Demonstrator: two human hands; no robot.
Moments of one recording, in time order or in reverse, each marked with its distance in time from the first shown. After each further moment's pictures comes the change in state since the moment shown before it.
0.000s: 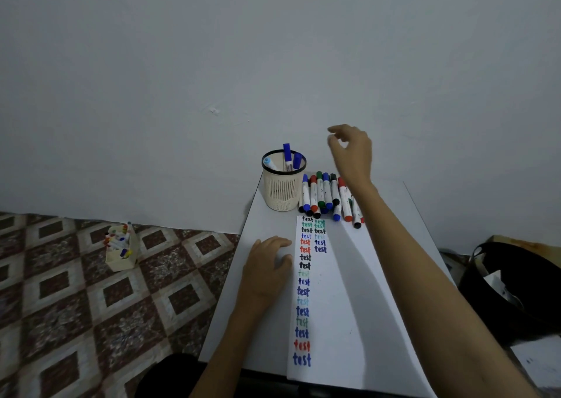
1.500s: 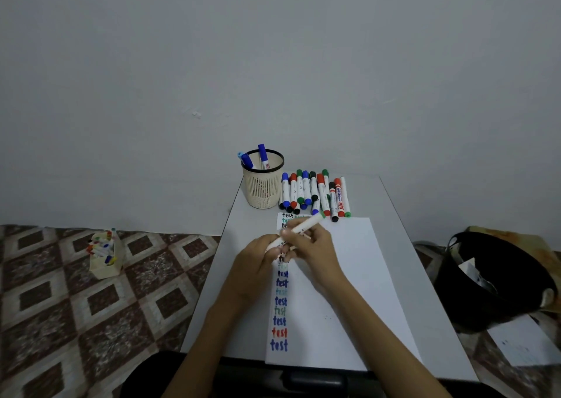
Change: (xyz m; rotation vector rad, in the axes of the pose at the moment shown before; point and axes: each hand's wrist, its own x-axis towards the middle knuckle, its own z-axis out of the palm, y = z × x) left_hand -0.007 0.011 -0.003 -0.056 -0.124 0.182; right_hand -0.179 -0.004 -0.020 0.919 -0.365 0.573
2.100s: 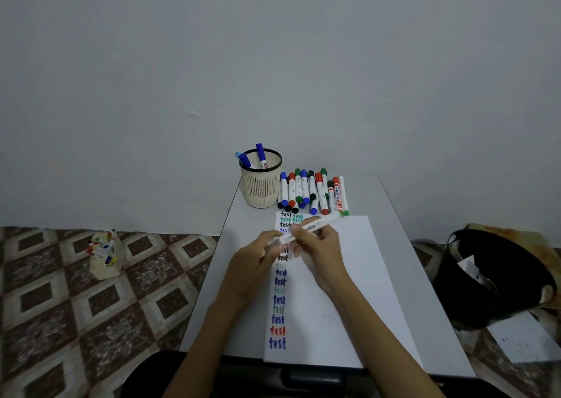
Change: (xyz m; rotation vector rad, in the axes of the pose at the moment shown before) left_hand -0.002 0.001 0.000 0.015 -0.021 -0.030; right_hand 0.001 0.000 -0.012 0.103 0.073 -0.045
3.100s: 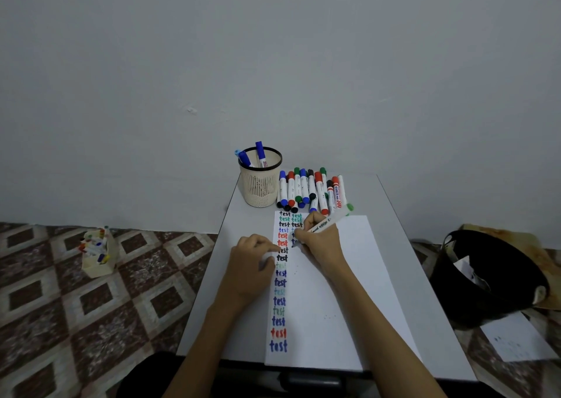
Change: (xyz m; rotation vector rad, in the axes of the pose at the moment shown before) left_hand 0.007 -0.024 0.007 0.218 0.049 0.084; right_hand 0.034 0.013 -0.011 -0.494 0.116 -0.009
